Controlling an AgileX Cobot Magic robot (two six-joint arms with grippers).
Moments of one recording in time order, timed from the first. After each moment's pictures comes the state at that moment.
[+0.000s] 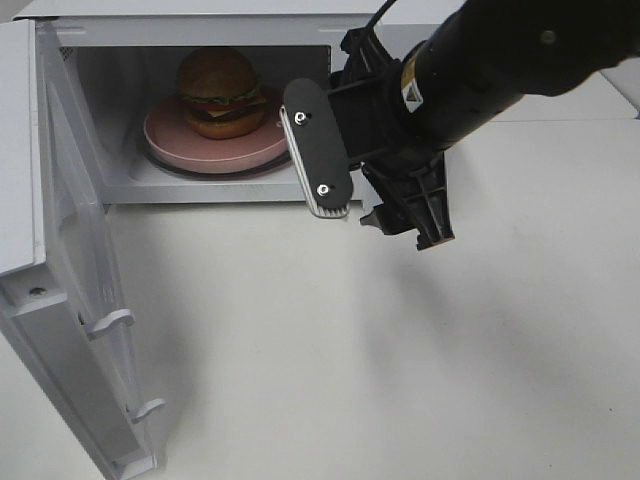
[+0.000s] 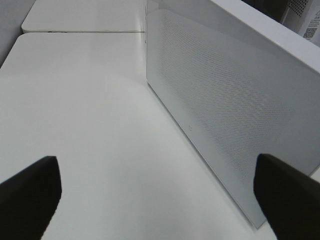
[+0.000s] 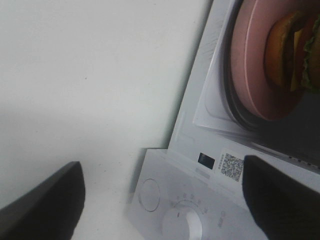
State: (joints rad) left arm -0.01 0.00 -0.51 -0.11 1.04 0.07; right arm 0.72 1.66 -1.13 -0.38 0.45 -1.01
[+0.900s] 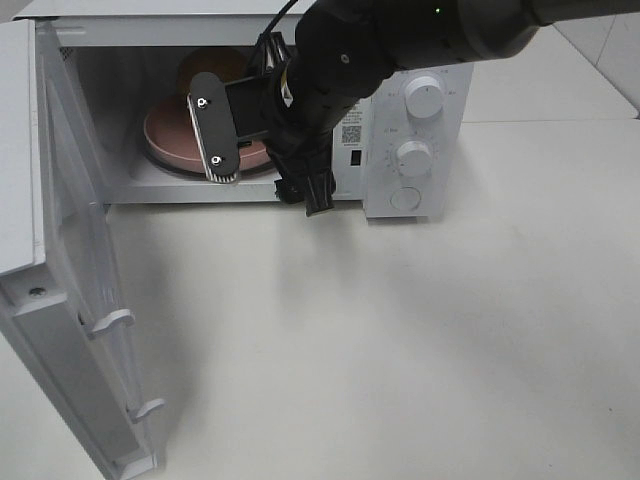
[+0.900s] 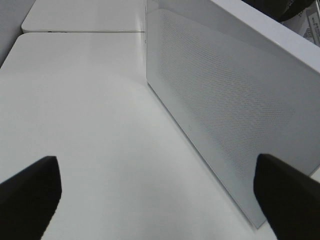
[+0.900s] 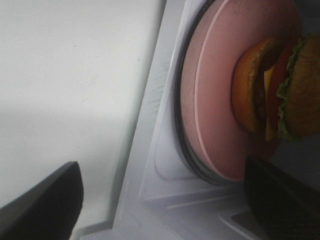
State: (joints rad) left arm -0.01 0.00 -0.51 -0.11 1.04 0.07; right arm 0.73 2.04 -1.52 -0.43 0.42 -0.93
